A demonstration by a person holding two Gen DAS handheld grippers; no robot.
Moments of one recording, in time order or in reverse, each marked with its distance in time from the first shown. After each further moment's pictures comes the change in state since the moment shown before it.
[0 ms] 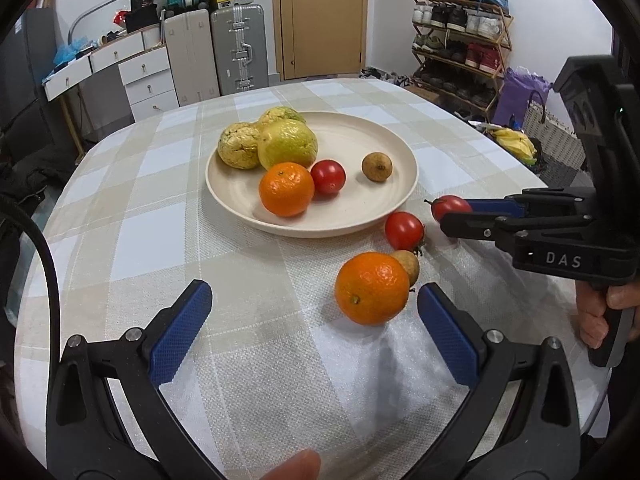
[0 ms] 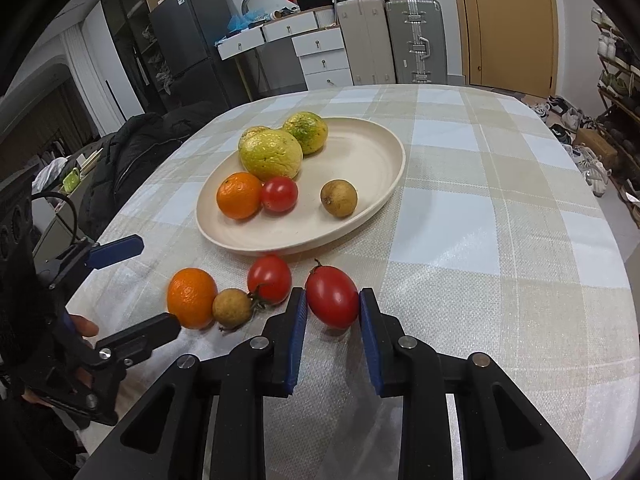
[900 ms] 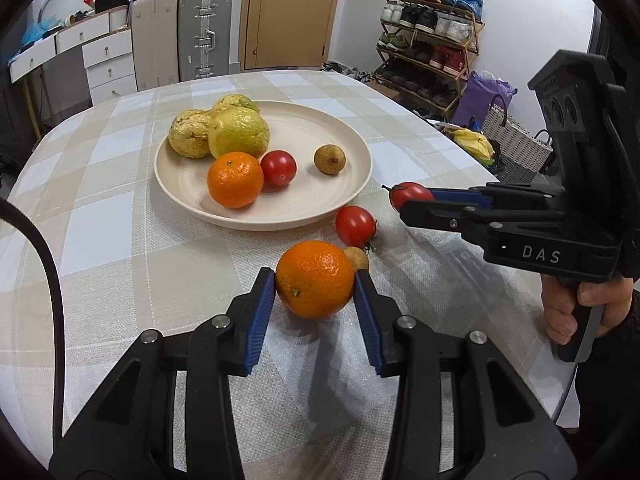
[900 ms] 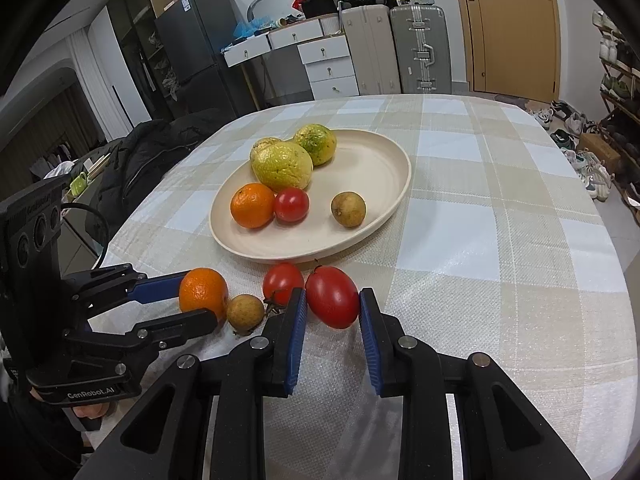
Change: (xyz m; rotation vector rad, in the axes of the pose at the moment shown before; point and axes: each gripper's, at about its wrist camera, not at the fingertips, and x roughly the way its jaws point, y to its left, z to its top) left arm 0.007 -0.002 0.002 -0.029 0.022 -0.197; right arm -0.011 0.004 0.002 -0.007 -0.029 0.021
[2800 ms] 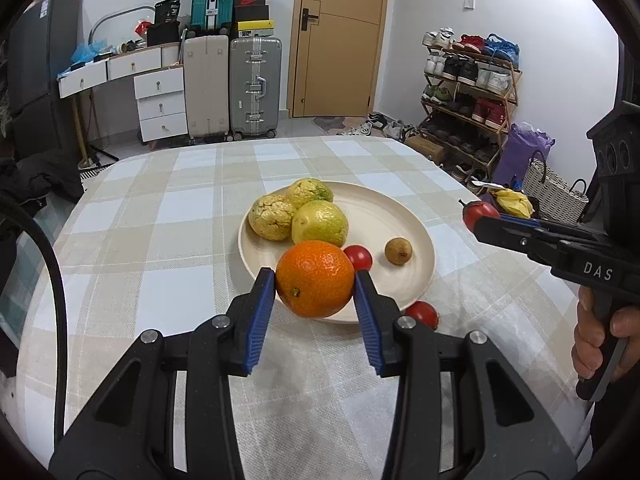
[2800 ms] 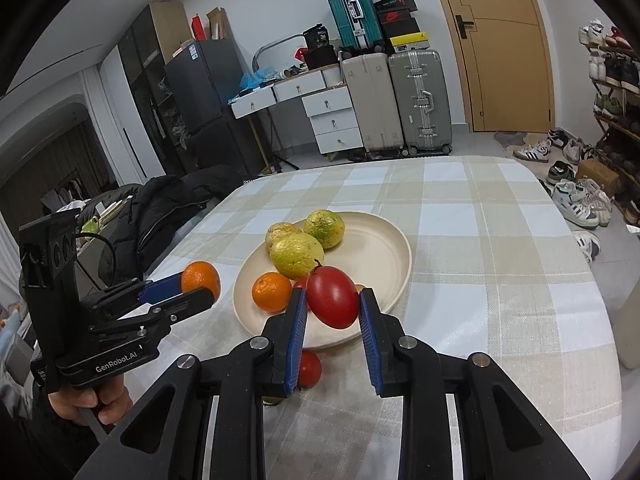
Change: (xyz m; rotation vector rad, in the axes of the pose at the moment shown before) left arm -0.035 0.034 0.041 -0.064 -0.189 0.164; right arm -0.030 0.000 0.038 0.031 -0.194 0.038
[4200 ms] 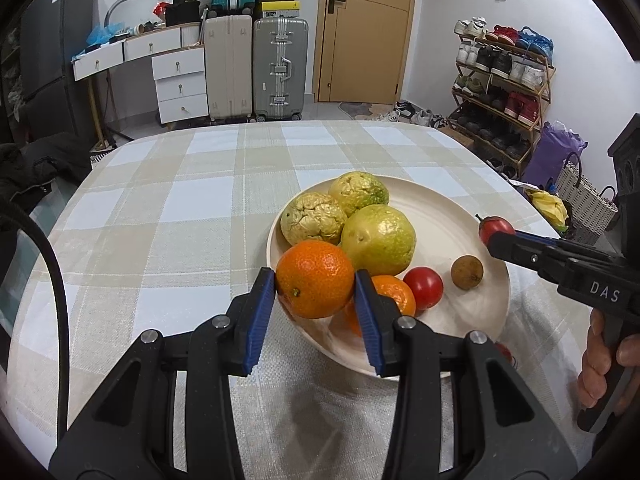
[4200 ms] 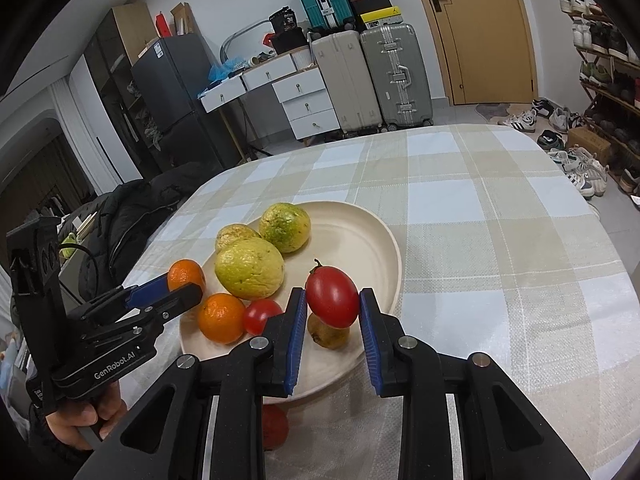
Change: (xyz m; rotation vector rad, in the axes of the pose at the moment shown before) left arm 0.080 0.032 0.018 -0.046 0.066 0.076; right arm 0.066 -0.024 0.013 0.091 0.067 -0.053
